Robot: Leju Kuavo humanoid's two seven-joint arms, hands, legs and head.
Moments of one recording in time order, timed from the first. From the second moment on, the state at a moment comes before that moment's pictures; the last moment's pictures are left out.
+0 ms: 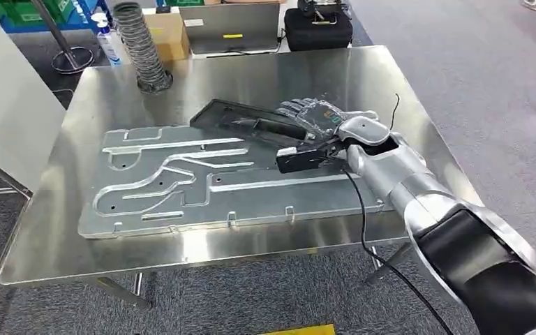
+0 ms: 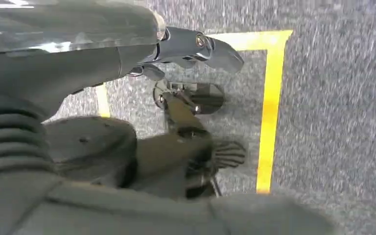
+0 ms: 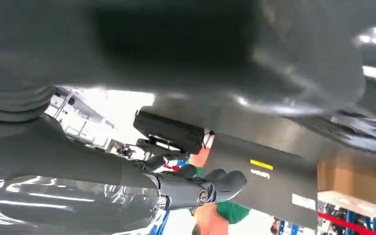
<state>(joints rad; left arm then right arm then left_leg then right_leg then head) -0.15 -0.14 1.18 -0.19 -1.06 -0.08 -0.22 -1.15 -0.11 0.80 -0.46 1.01 -0.05 -0.32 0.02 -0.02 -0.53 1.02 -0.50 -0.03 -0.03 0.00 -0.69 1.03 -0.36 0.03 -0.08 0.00</state>
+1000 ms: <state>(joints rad) -0.20 -0.16 1.16 -0.19 -1.11 -0.11 -0.19 -1.18 -0.40 0.77 -0.58 0.93 -0.05 -0.24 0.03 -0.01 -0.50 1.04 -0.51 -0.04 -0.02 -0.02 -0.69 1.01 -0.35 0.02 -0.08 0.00</state>
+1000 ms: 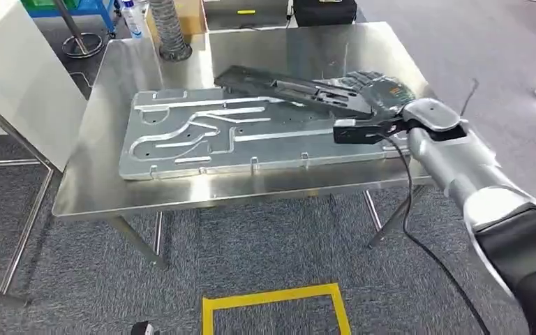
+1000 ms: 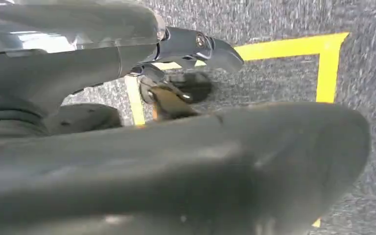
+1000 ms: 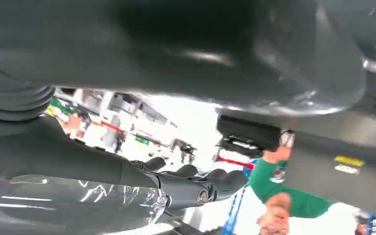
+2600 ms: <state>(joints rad) -0.15 -0.17 1.20 -0.19 -1.10 -0.07 -0.17 -0.10 0.08 -0.38 -0.20 -0.01 -0.09 -0.18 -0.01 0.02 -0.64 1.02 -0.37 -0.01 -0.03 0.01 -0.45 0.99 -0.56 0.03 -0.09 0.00</state>
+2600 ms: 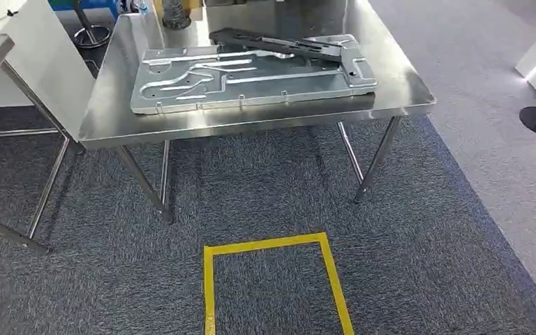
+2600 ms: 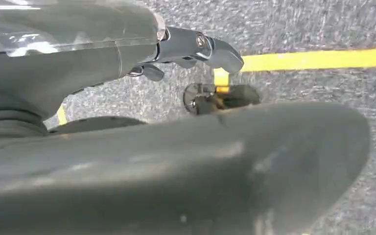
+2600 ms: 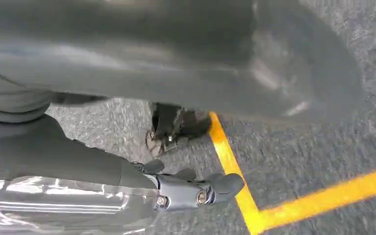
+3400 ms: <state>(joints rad) -0.15 -0.18 1.19 -0.19 -1.13 -0.06 -0.13 -0.11 0.07 -0.36 -0.19 0.08 -0.14 -0.14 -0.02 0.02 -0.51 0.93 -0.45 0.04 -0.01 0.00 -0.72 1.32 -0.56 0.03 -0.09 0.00</state>
